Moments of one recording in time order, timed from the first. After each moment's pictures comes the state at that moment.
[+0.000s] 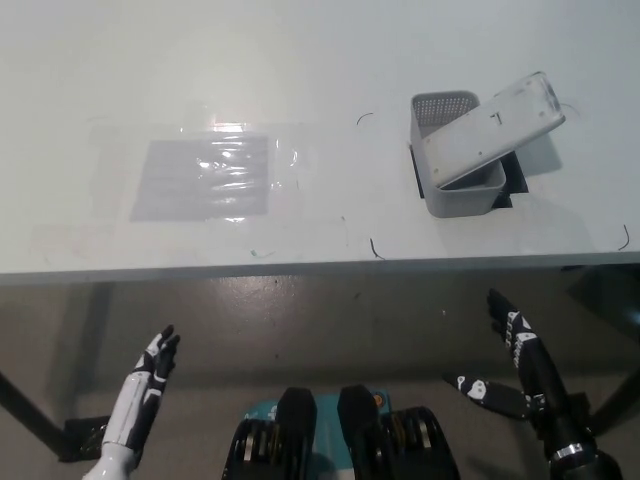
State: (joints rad) left_arm -0.10 0.21 -0.07 0.47 0.09 -0.41 0.06; right_arm -0.18 -0.12 0.06 0.49 -0.02 -0.39 0.08
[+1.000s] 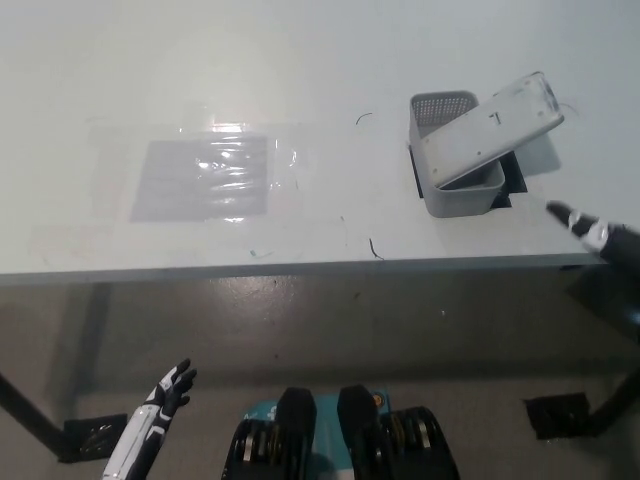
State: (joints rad) left_arm -0.01 0.23 -0.08 0.41 0.05 -0.42 -0.05; right_arm -0.33 -0.19 -0.15 -0.26 -0.14 -0.07 0.05
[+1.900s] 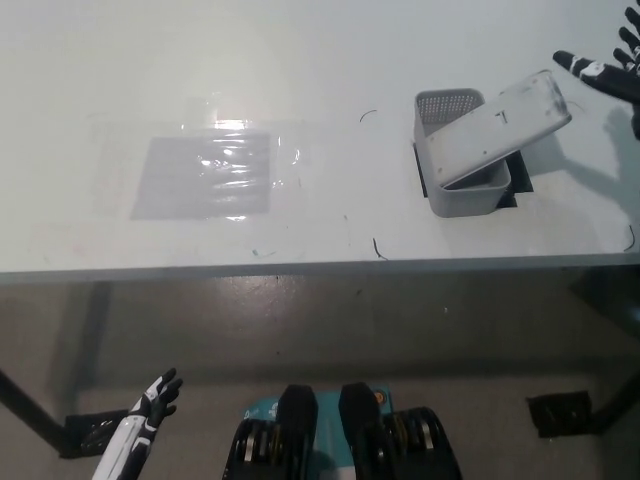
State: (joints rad) left_arm 0.02 0.24 -0.05 0.39 0.05 -0.42 -0.06; right_arm -0.88 -0.25 -0.30 0.54 0.07 0.27 0.02
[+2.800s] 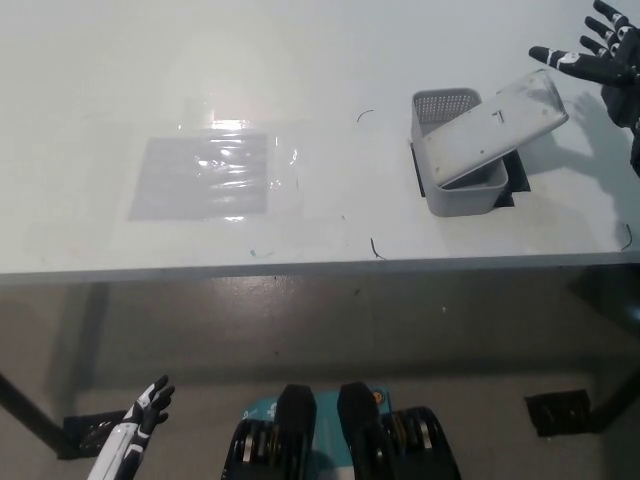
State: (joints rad) left_arm 0.03 0.25 -0.04 0.39 0.05 -0.42 -0.06; right_arm -1.02 -0.28 -0.26 0.82 0.13 0.29 0.08
